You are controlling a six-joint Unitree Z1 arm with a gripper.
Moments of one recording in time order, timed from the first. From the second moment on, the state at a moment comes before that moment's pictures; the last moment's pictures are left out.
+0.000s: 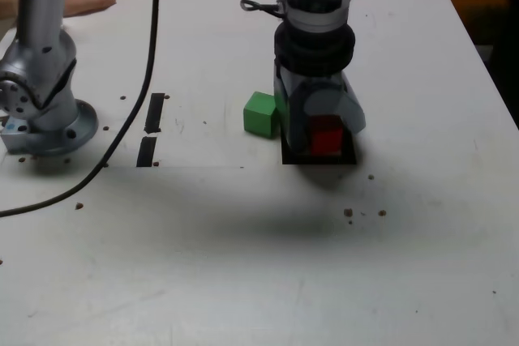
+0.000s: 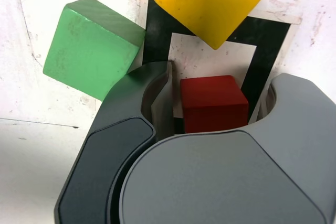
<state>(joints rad) -0.16 1.96 -1.28 0.88 0.05 -0.34</state>
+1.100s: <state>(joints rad) -0.09 1.75 -1.27 1.00 0.21 -0.03</state>
